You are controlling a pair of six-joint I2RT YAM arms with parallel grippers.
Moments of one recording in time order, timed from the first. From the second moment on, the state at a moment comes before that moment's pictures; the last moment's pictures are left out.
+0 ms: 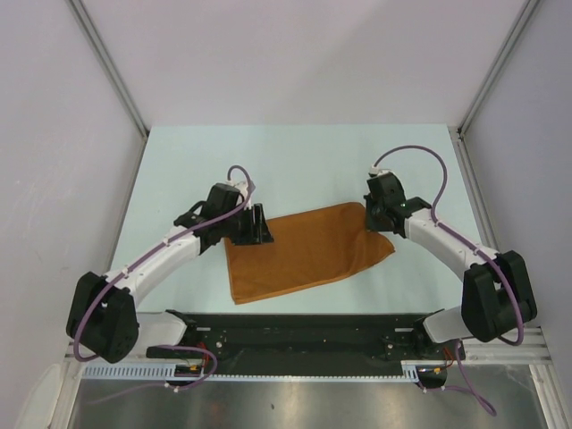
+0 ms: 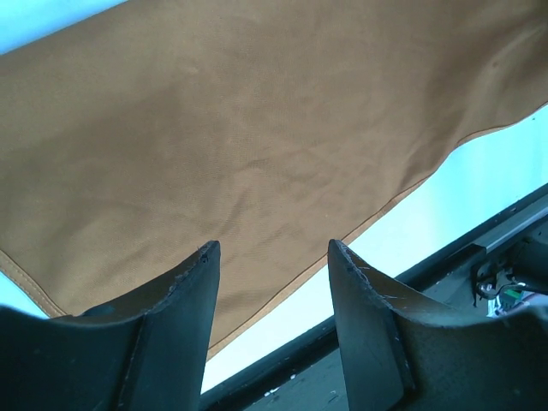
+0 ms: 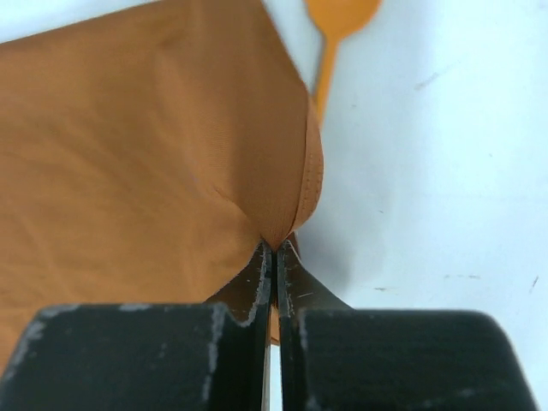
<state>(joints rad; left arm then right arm) -0.48 1.27 0.84 -0.43 0.26 -0.50 0.40 1.41 0.94 -0.48 0.18 0.33</state>
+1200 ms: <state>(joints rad) -0.09 1.03 0.78 -0.59 0.38 -0.41 1.00 1.88 1.41 -0.36 -0.12 0.70</state>
